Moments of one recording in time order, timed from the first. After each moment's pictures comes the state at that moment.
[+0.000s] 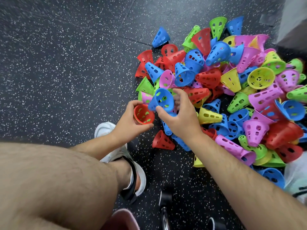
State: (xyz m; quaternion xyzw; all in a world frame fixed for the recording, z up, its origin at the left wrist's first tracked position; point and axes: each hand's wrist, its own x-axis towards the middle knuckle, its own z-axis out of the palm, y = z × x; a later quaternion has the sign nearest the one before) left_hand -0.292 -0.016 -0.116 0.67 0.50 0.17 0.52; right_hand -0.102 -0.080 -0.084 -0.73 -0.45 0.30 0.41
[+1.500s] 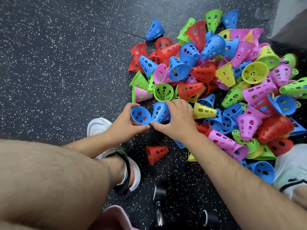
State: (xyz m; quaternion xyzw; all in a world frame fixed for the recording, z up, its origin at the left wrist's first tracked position) left_hand -0.292 -0.026 -0.123 0.69 0.51 0.09 0.51; right_hand -0.090 -0.098 -0.118 -0.77 -0.60 0.19 0.14
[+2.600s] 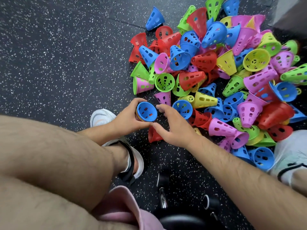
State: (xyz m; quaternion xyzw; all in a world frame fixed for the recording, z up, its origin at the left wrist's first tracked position) left_hand -0.299 -0.033 -0.127 0.72 0.45 0.05 0.53; right_hand -0.111 -0.146 -0.119 -0.66 -0.60 0.37 0.27
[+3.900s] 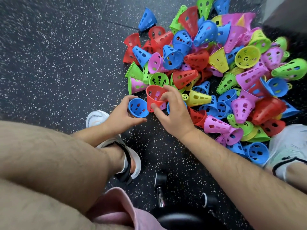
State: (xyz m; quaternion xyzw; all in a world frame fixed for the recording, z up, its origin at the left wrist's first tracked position) left_hand -0.297 -0.029 -0.121 0.70 0.48 0.08 0.51; right_hand -0.107 -0.124 -0.104 -0.68 -0.54 0.24 0.42
